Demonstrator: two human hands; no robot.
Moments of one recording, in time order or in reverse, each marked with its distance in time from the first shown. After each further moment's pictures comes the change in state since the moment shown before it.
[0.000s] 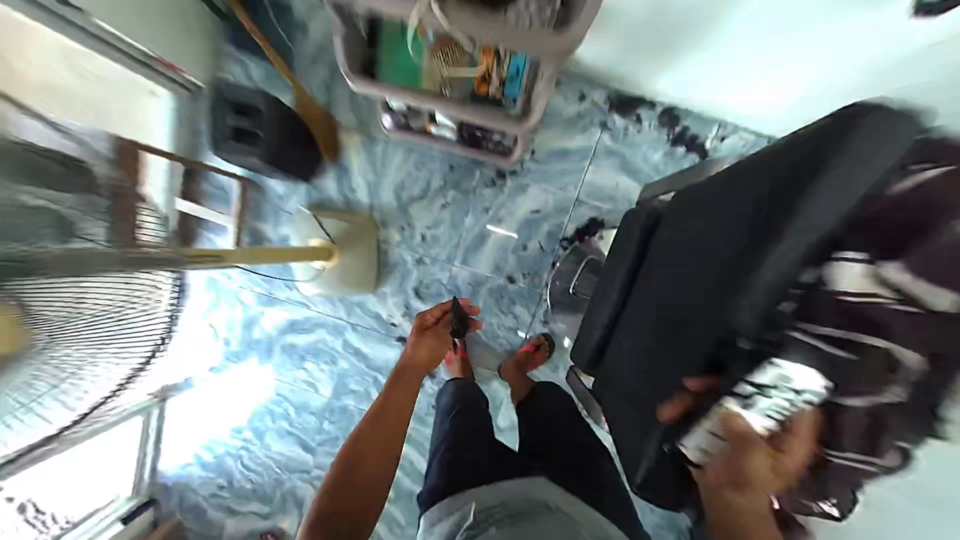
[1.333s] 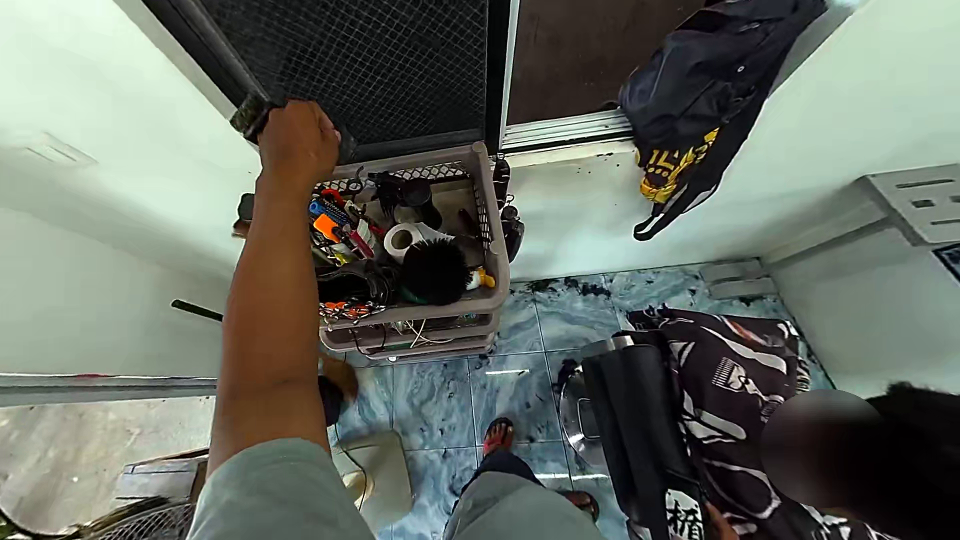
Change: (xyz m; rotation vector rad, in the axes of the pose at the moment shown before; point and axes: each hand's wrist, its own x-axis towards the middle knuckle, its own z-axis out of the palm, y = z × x) left_hand 0.304 0.706 0.242 1.826 0.316 0.693; right_hand 0.012 -0.045 0.071 -0.492 0.398 0.003
